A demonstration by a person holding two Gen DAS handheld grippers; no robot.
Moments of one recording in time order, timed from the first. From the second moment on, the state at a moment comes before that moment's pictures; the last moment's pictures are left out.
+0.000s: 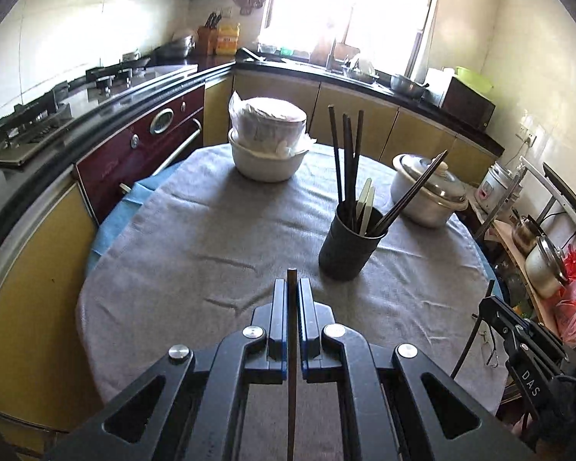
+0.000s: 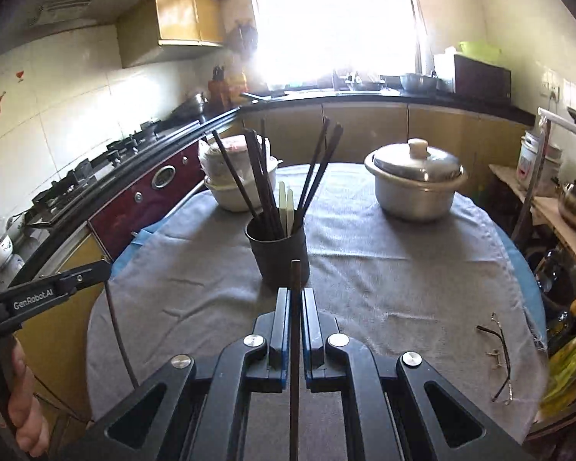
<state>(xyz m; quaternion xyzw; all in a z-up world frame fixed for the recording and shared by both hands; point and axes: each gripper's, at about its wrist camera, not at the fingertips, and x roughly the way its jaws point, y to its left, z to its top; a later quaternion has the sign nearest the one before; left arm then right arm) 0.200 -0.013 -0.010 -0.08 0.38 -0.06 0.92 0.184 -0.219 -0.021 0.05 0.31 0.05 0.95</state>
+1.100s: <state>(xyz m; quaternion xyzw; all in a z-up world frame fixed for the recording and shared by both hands) 0.243 -0.025 0.079 -0.11 0.29 -0.08 0.95 0.202 -0.236 0.059 0.09 0.22 0.08 0.97</state>
